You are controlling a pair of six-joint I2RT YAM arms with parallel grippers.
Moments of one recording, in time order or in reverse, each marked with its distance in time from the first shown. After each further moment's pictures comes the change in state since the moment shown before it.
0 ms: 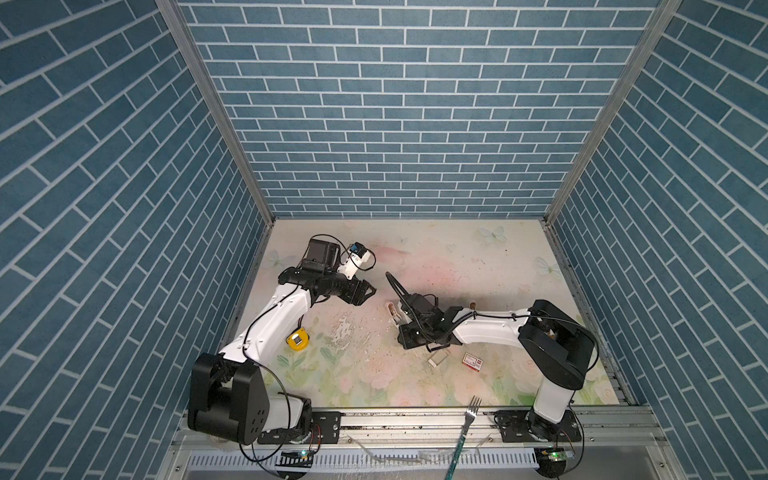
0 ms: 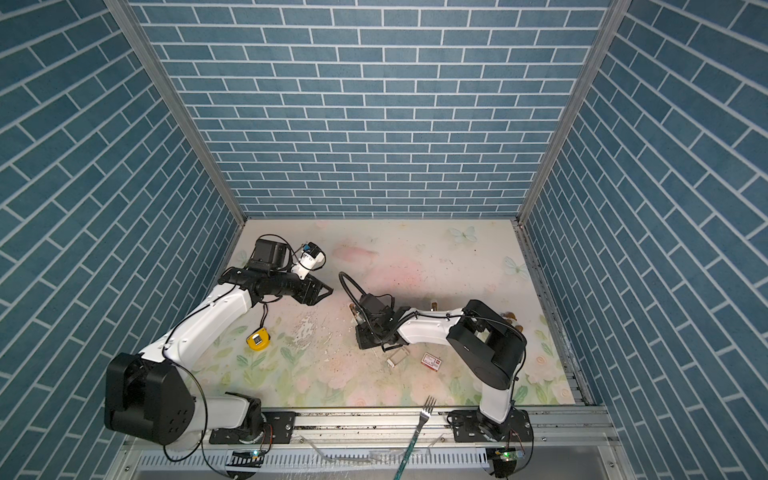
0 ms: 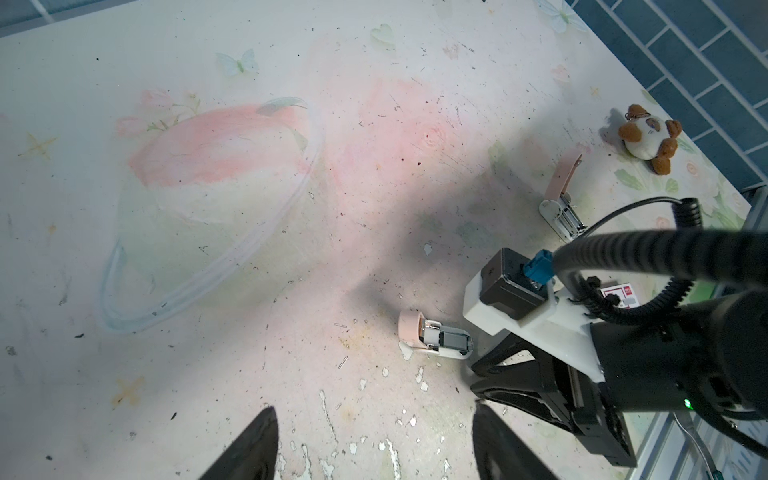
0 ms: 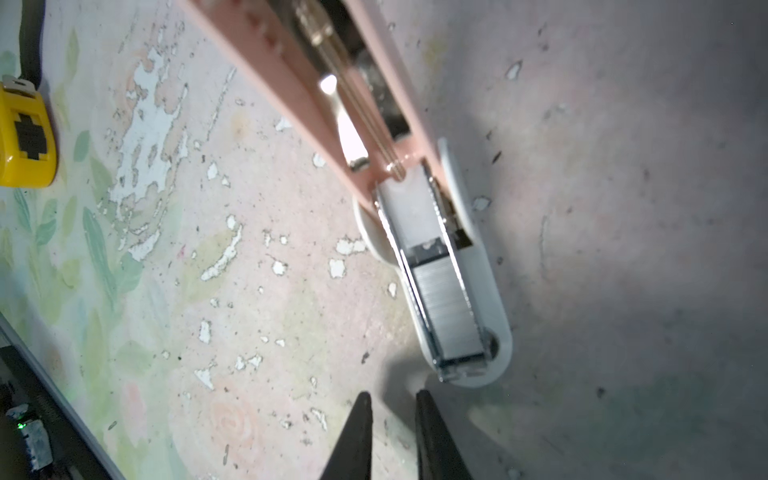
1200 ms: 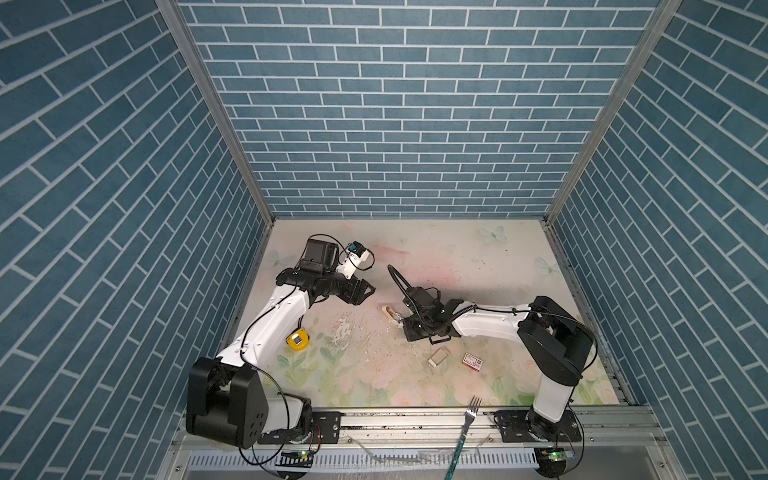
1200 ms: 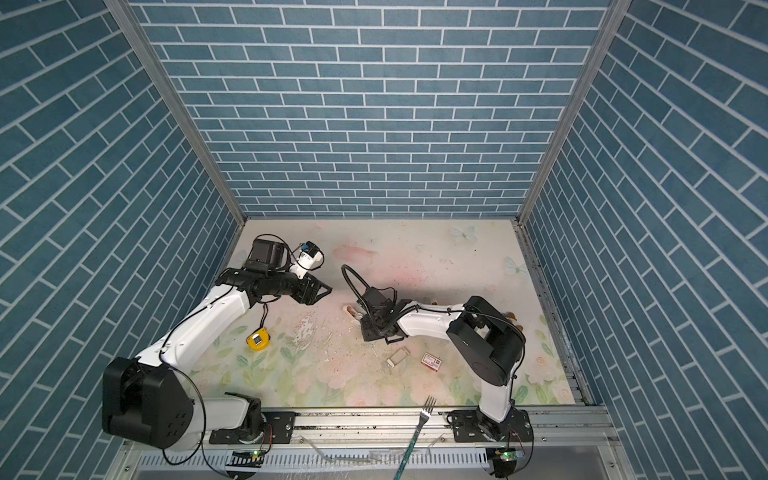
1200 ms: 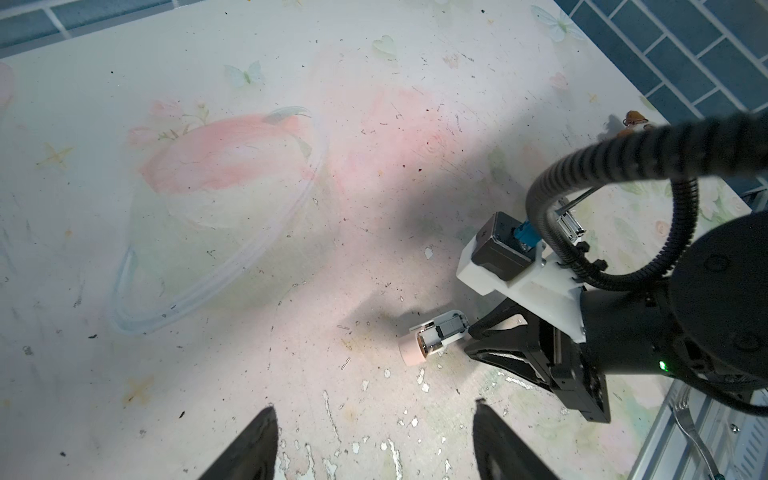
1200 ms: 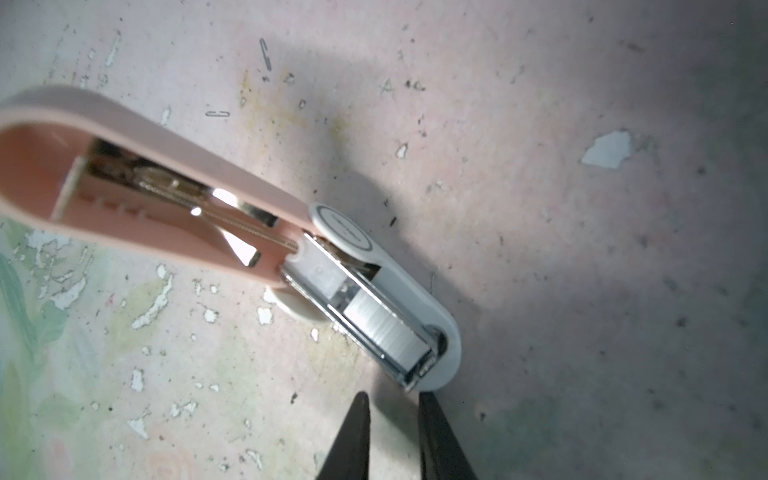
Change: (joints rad) left arm 0.006 -0.019 0.000 0.000 -0.002 0.006; right arm -0.053 0.013 0.054 -0.100 0.095 -0.064
